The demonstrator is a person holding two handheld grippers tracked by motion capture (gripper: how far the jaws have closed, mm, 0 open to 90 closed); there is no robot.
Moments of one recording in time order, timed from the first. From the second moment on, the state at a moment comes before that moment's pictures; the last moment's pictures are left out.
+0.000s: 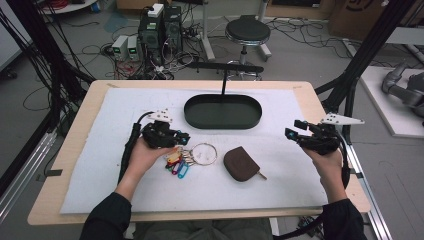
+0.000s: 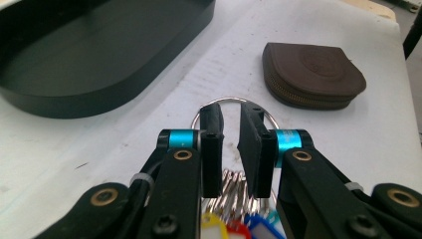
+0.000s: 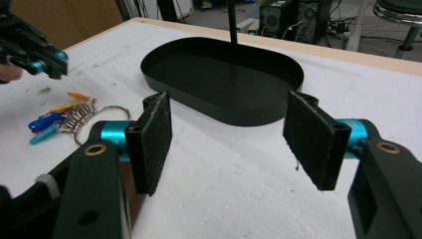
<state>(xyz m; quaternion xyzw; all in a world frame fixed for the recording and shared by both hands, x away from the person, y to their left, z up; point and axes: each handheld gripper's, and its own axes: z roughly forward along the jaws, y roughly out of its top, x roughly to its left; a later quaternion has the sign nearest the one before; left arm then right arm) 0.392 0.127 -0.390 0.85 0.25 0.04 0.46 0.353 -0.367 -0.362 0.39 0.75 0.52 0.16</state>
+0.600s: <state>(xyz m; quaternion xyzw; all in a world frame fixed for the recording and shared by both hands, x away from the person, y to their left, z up) 0.412 0.085 -0.427 0.88 0.30 0.03 0.37 0.354 -0.367 -0.363 0.38 0.74 0.52 0.16</state>
